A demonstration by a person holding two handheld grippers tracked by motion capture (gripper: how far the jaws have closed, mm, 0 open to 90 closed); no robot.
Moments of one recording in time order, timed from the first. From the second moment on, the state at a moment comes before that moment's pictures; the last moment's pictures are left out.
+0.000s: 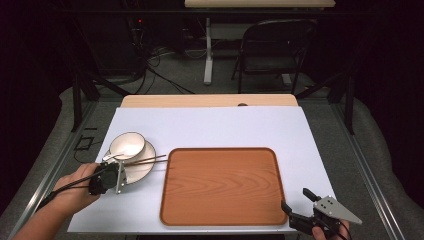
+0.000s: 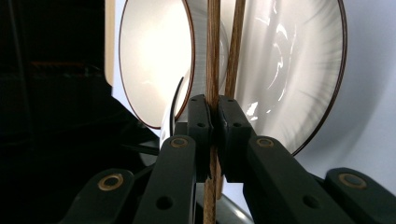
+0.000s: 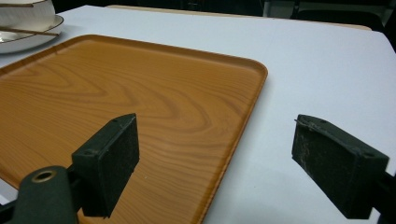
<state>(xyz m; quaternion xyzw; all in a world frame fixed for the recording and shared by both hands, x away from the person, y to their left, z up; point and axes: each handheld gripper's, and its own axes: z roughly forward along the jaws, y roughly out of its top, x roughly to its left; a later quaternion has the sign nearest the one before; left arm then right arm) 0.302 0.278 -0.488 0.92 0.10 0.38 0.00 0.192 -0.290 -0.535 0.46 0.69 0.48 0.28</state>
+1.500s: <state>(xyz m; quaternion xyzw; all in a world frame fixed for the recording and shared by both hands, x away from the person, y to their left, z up) 0.331 0.249 -0.454 0.78 0.58 0.03 0.23 0.193 -0.290 -0.535 0.46 0.69 0.48 0.28</state>
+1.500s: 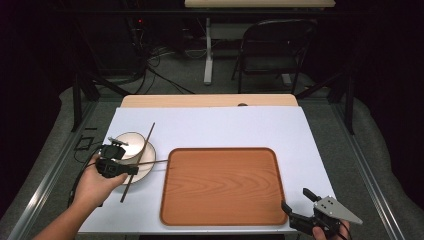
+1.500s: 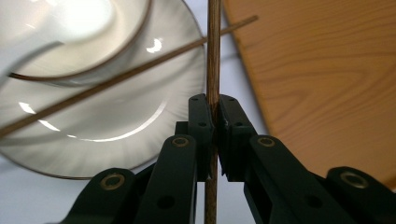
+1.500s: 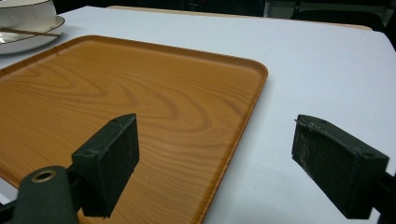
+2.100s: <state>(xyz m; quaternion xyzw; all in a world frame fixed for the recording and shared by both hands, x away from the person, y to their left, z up) 0.333 0.213 -0.485 0.72 0.62 -0.11 0.28 0.192 -0.291 -0.535 0.46 0.69 0.49 0.28</state>
